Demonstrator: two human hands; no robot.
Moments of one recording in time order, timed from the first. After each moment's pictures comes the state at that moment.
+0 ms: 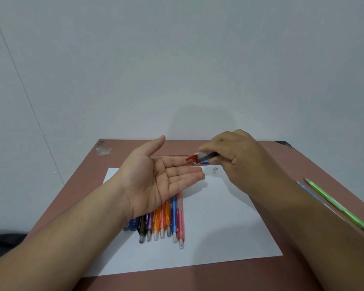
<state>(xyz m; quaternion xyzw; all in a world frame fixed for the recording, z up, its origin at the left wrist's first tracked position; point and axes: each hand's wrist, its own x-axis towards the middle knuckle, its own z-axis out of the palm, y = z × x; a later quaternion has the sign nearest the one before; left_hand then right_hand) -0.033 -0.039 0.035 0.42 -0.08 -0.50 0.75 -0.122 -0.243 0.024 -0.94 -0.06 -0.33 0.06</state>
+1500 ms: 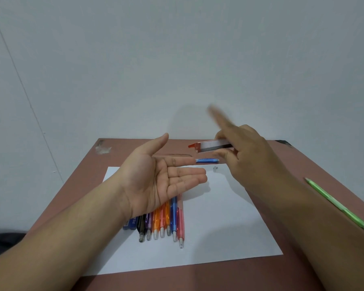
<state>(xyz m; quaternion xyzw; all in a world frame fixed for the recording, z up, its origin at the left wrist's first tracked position) -0.034 -0.037 0.036 0.43 -0.09 -0.52 0.73 -0.128 -0.235 0.036 -0.93 -0.02 -0.34 0.13</state>
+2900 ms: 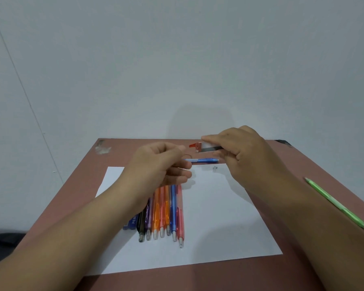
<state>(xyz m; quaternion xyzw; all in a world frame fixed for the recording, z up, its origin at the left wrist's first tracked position) -0.037 -0.042 0.028 0.67 -0.24 -0.22 0.67 -0.124 -0.255 0.022 -0.93 -0.05 -0.35 0.04</state>
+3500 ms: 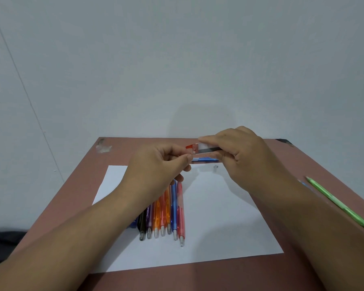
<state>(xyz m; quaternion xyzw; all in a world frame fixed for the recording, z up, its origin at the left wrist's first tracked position) -0.037 -0.047 0.018 0.75 -0.32 -0.06 0.58 -0.124 -0.252 0.020 -0.94 -0.06 -0.34 0.06</state>
